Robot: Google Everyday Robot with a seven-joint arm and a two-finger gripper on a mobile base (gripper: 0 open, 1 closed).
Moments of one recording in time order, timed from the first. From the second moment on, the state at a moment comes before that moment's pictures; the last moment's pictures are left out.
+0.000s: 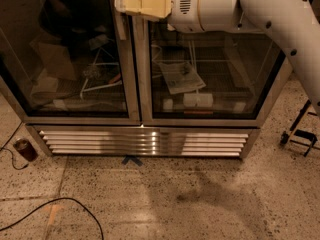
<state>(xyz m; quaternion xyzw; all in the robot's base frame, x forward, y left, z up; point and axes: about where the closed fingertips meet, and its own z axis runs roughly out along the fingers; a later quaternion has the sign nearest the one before) 0.638 0.021 1.027 -0.76 -0.20 -0.43 0.44</state>
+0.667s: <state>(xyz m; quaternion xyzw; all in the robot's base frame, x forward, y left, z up) 0.645 0.025 1.018 -0.76 -0.22 -0.41 0.45</state>
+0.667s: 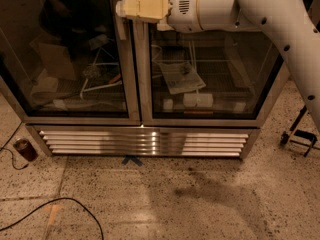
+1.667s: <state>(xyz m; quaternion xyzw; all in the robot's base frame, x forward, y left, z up) 0.645 0.025 1.018 -0.76 -0.22 -0.41 0.45</state>
